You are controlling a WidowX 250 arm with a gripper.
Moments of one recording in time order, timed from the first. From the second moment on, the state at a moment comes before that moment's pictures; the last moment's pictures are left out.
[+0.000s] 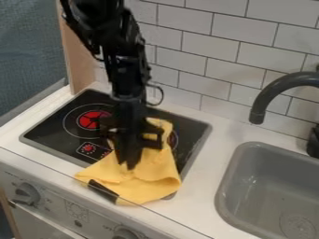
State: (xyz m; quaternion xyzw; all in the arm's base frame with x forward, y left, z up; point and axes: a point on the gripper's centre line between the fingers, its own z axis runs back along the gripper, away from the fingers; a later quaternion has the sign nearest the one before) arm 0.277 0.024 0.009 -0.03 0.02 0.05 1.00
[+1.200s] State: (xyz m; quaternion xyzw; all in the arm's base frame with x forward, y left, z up) arm 0.279 0.031 0.052 -0.04 -0.01 0.09 1.00
